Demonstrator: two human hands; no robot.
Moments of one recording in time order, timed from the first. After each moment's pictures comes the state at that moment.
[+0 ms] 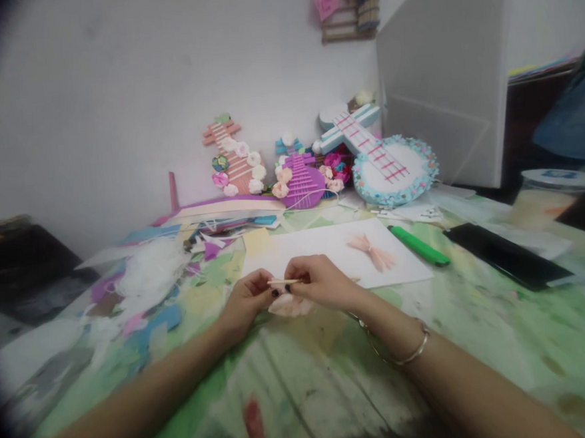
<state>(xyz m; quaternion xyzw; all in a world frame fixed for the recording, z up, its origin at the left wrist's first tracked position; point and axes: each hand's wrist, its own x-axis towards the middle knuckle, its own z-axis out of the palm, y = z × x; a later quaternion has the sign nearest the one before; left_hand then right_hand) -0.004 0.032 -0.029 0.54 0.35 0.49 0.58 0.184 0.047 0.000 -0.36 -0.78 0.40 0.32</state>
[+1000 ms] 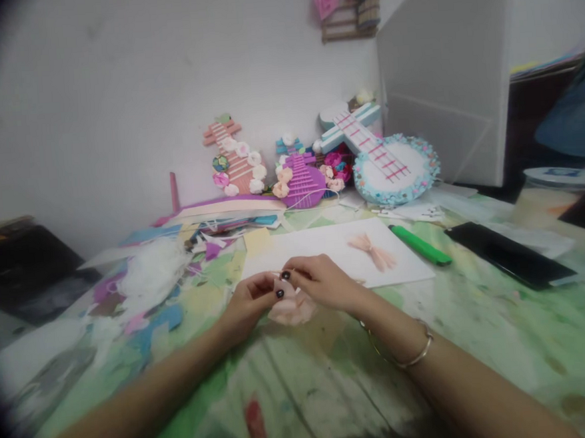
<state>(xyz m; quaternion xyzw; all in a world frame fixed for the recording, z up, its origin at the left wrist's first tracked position) -0.002 0.026 -0.022 0.56 0.36 0.46 0.58 0.186 0.040 0.012 -0.36 -0.84 0.26 0.31</state>
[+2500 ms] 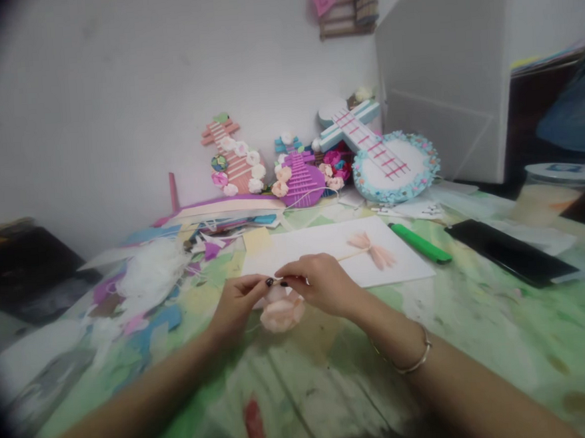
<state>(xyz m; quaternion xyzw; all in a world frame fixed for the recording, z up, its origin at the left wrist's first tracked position) -0.002 0.018 -0.004 0.60 0.45 0.49 0.45 0.184 0.037 0.009 -0.34 -0.86 0.12 0.35</state>
